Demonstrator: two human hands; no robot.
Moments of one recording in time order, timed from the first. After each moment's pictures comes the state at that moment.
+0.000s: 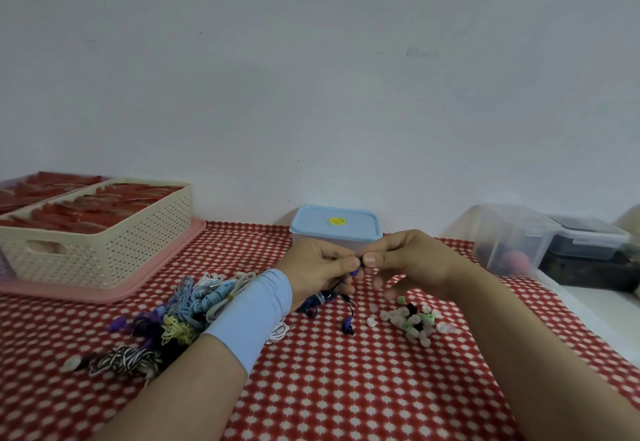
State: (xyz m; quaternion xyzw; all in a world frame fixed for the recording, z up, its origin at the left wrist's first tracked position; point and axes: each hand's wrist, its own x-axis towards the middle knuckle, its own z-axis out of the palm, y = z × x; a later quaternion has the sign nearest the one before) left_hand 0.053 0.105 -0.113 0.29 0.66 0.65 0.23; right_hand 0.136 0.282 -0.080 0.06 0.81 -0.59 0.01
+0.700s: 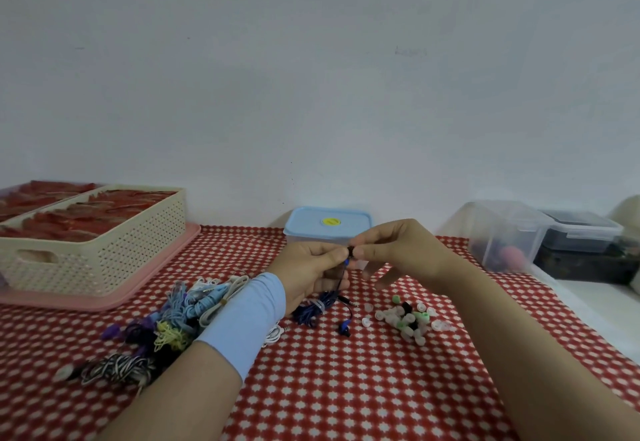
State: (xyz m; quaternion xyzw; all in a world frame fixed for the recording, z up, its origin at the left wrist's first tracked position) left_hand 0.050 0.109 -0.117 0.22 0.61 0.71 0.27; right_hand 0.133 0.282 -0.079 0.02 0.82 -0.56 -0.07
